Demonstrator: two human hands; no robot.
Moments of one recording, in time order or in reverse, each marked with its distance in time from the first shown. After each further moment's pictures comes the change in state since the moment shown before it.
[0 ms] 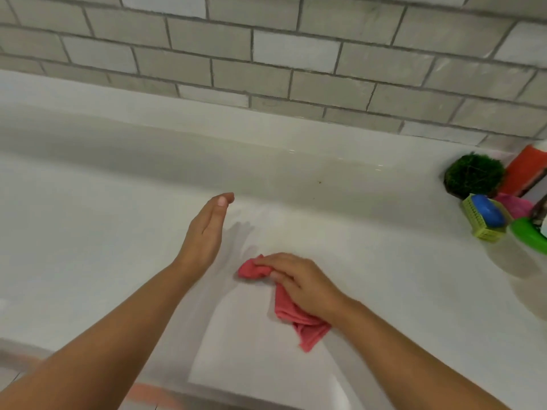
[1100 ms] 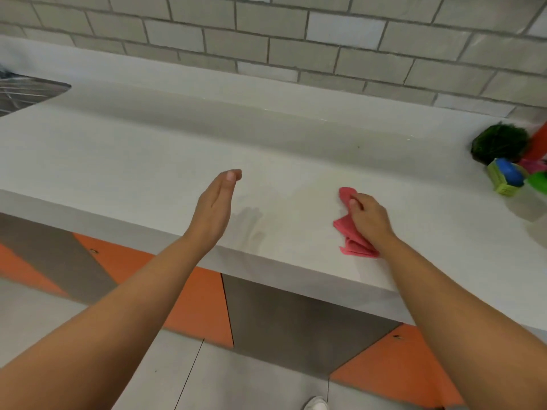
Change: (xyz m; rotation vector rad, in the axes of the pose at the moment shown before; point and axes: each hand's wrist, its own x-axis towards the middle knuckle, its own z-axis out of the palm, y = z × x) left_hand -0.117 0.011 -0.116 0.074 0.024 0.024; right_hand -0.025 -0.028 0.011 -0.263 0.376 0.580
